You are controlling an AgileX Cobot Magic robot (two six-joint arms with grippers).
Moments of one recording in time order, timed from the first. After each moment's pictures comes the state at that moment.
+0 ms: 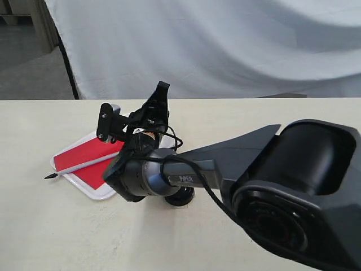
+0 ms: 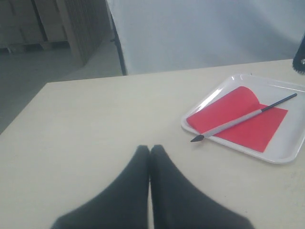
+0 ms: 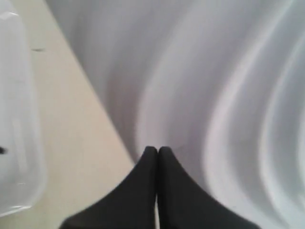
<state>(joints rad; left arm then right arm) 0.02 0.00 0.00 0.04 0.29 0.06 0.91 2.41 -1.67 1.32 -1.04 -2.12</state>
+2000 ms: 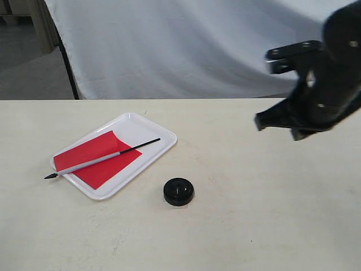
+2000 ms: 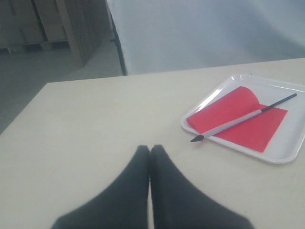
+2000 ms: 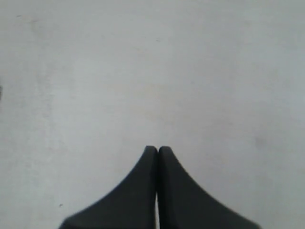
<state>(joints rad) 0.02 0.00 0.00 0.04 0.29 0.06 0.32 1.53 -1.17 -0.25 0.88 0.27</state>
